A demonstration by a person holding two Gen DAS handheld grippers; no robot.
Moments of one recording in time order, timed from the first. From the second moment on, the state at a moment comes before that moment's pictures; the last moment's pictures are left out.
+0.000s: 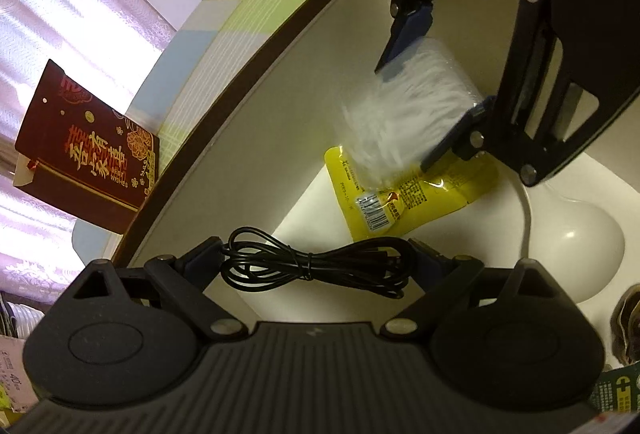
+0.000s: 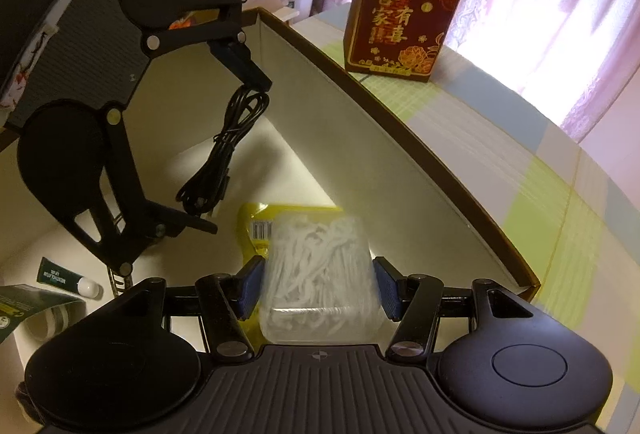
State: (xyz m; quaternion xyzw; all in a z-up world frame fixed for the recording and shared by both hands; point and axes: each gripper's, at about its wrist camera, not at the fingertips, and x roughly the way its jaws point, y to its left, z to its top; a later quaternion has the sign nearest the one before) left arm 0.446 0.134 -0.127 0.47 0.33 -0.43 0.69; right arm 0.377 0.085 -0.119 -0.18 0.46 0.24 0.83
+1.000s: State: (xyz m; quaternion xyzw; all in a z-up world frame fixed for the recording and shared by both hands) left arm 0.408 0.148 -0.082 0.43 0.31 -0.41 0.74; right arm 0.332 0.083 -0.075 -0.18 0.41 0.25 0.86
